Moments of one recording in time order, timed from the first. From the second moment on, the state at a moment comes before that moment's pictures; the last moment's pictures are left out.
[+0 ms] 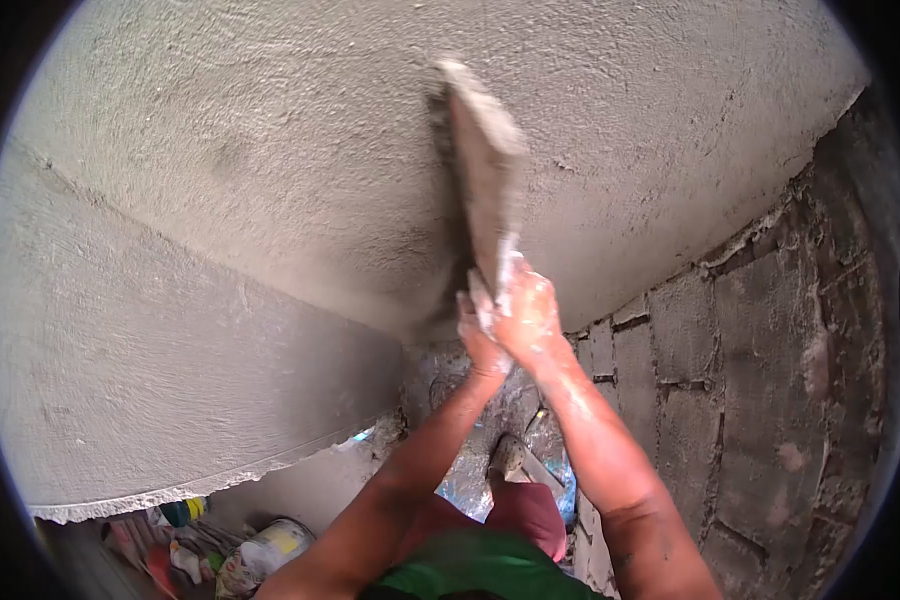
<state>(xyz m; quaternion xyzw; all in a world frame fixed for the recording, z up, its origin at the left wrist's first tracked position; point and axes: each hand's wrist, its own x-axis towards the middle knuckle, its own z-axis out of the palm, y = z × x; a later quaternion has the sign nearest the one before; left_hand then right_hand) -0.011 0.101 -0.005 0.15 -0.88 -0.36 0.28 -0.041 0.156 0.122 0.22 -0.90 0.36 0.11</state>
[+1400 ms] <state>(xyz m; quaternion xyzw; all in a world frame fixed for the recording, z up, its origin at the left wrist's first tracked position) -0.077 0.406 -0.309 0.36 0.23 -0.90 -0.10 -0.072 0.467 -0.198 -0.11 -0.90 0.39 0.19</state>
